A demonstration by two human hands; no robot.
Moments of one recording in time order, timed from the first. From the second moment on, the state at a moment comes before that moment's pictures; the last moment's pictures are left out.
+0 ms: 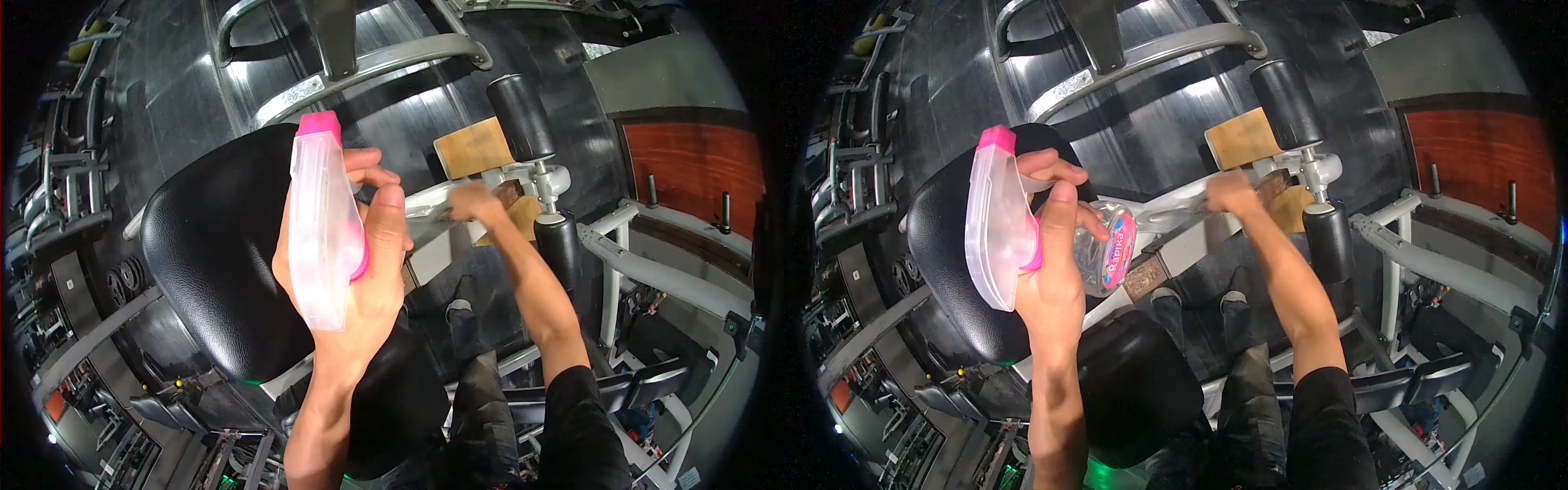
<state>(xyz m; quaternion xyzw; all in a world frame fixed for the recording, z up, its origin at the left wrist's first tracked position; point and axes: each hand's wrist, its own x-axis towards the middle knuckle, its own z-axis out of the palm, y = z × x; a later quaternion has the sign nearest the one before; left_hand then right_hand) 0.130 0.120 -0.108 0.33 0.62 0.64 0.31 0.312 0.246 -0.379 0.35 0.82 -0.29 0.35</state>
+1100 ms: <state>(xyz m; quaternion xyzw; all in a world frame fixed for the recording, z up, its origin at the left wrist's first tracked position) 0.132 0.126 -0.111 0.31 0.65 0.63 0.28 0.266 0.191 -0.343 0.24 0.81 -0.48 0.25</state>
